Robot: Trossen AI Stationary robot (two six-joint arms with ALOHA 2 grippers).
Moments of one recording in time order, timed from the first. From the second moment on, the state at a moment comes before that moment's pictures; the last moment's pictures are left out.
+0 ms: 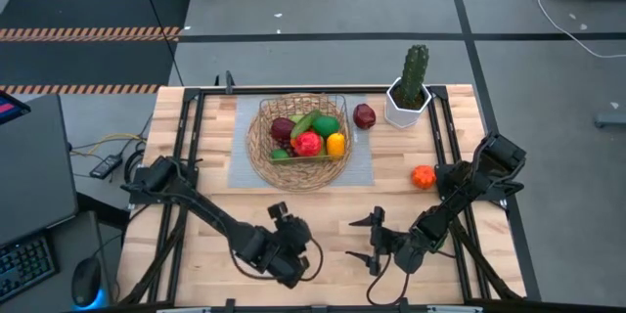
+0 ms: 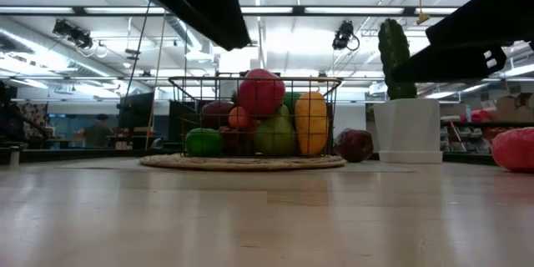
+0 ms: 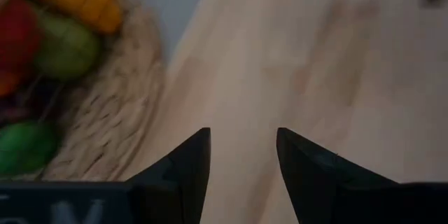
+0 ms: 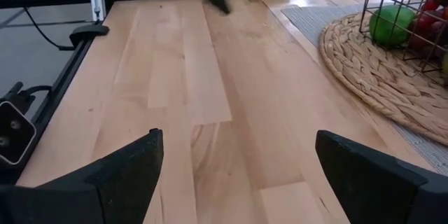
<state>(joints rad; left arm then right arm) -0.61 1.98 1.56 -0.82 -0.75 -0.80 0.79 1.75 0.68 0.49 0.87 0.50</state>
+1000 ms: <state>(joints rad) -0.21 1.97 1.55 -0.22 -0.27 -0.09 0.81 1.75 0.68 0.37 0.93 0.58</state>
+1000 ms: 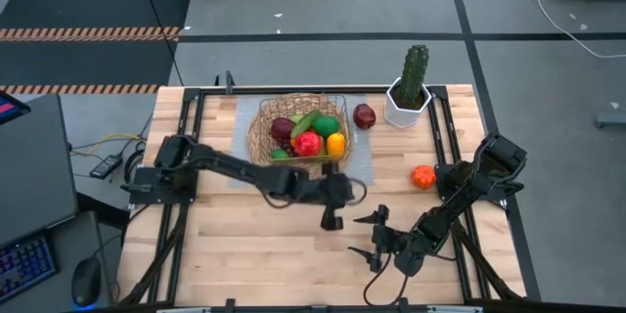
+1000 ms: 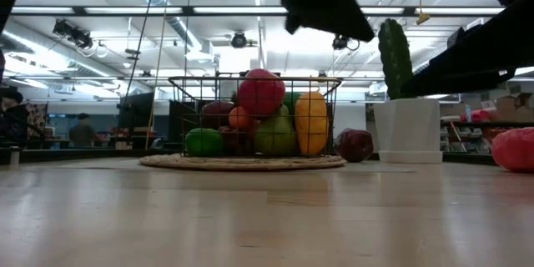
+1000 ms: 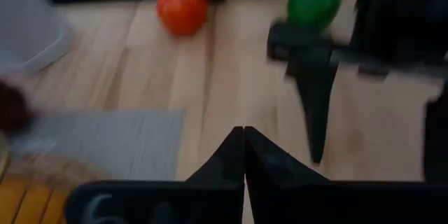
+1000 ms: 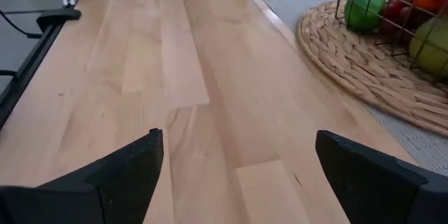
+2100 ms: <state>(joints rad) -0.14 1.46 0.62 0.73 -0.21 -0.19 0.82 1.75 0.67 0.34 0.94 0.61</state>
